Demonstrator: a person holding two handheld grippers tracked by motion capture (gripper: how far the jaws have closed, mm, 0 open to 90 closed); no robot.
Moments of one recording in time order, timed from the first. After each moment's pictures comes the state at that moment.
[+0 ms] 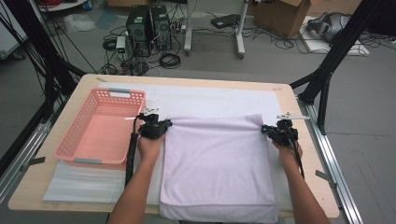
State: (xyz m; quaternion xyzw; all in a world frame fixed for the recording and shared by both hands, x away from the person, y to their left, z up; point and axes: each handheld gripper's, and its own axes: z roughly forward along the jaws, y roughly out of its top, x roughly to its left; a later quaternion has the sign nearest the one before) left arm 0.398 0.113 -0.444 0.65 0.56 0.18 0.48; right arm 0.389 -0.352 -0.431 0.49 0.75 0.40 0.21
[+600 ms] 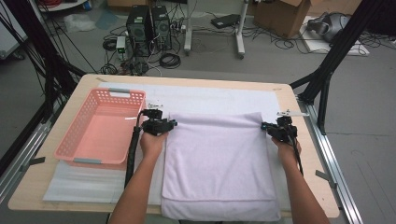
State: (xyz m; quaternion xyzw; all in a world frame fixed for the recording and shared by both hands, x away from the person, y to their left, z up) left arm 0.409 0.102 -0.445 0.70 0.57 0.15 0.40; right arm 0.400 -0.353 -0.435 0.51 0.74 0.40 0.20
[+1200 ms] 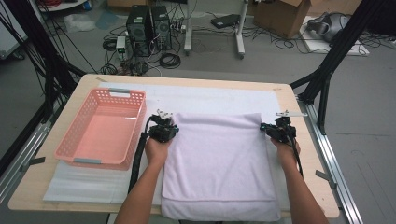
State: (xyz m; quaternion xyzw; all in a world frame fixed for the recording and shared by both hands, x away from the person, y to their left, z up) left arm 0.394 0.079 -0.448 0.72 0.54 0.20 0.39; right arm 0.400 -0.351 -0.436 0.51 0.74 0.39 0.19
